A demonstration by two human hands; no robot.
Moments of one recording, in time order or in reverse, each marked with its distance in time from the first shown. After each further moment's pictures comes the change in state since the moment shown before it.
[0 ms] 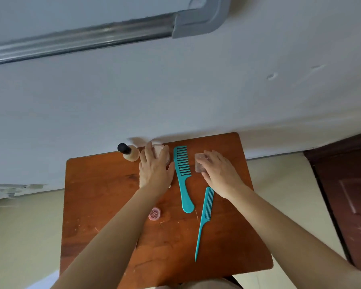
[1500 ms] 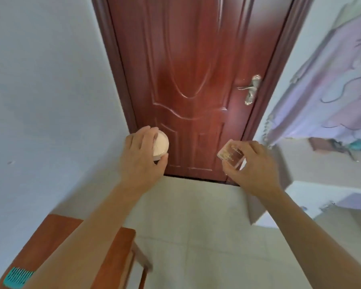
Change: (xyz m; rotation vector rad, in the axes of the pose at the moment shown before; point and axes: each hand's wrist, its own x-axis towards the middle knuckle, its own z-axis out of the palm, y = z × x) left_hand -0.364 0.315 -0.153 -0.467 0.264 1.573; right_hand -0.646 -0.088 -0.096 -0.146 1.188 1.375
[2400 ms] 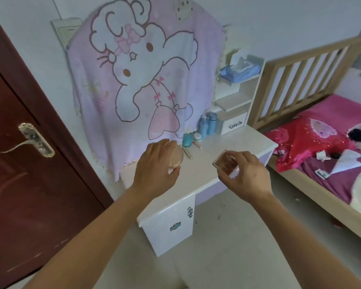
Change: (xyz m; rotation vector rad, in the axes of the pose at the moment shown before) left_hand 0.139 0.598 0.401 -0.392 -0.370 0.662; right_hand -0.040 0.576 -0.259 -0.378 0.126 0.567
